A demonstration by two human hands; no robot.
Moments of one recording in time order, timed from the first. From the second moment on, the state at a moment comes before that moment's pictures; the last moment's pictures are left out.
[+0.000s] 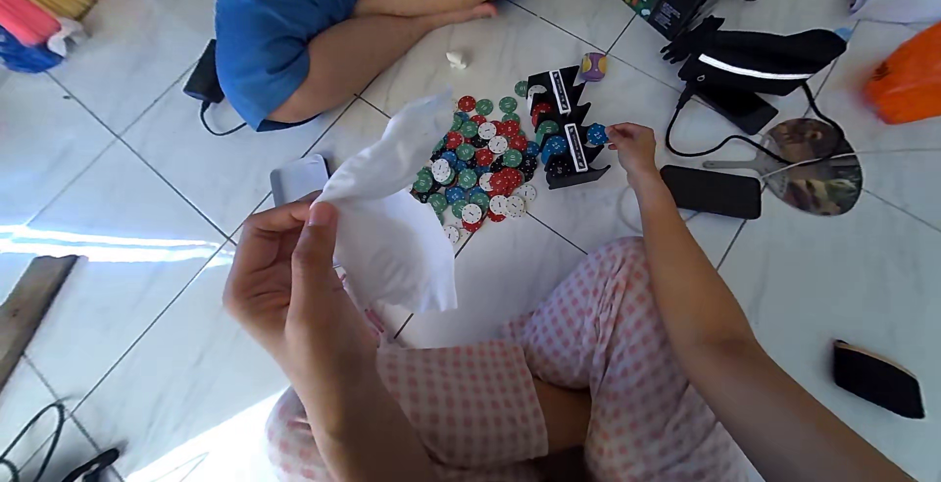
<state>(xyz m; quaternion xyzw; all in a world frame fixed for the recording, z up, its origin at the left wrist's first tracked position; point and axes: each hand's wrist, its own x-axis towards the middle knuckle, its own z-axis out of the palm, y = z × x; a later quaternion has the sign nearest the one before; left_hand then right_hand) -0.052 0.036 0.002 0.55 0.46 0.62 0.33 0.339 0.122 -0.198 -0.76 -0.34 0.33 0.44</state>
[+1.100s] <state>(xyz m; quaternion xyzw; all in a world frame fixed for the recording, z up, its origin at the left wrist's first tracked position) -0.049 0.037 0.004 0.55 0.46 0.61 0.32 0.344 0.138 -0.210 -0.80 -0.30 0.43 0.31</state>
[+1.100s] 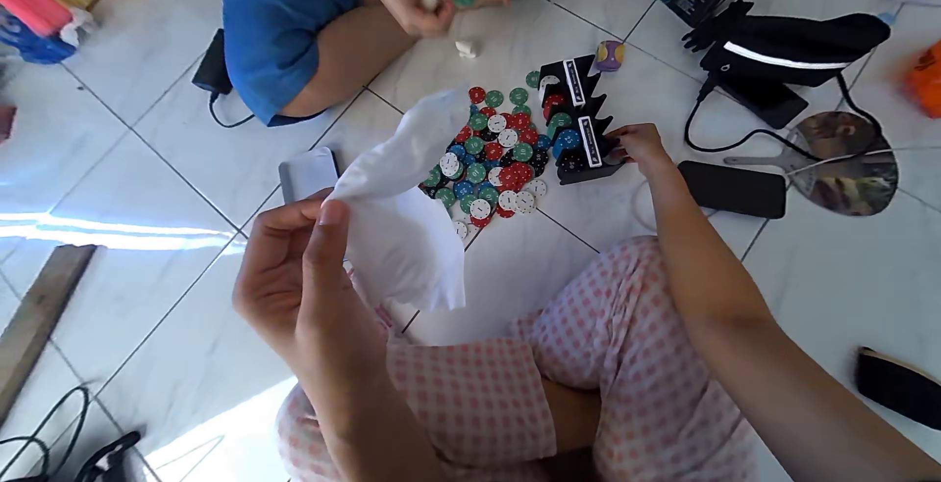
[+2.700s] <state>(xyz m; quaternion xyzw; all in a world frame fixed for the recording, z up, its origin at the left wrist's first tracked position) -0.022 0.066 -0.084 0.63 0.43 0.33 0.56 0.216 0.040 -0.091 -0.47 -0.48 0.56 0.48</state>
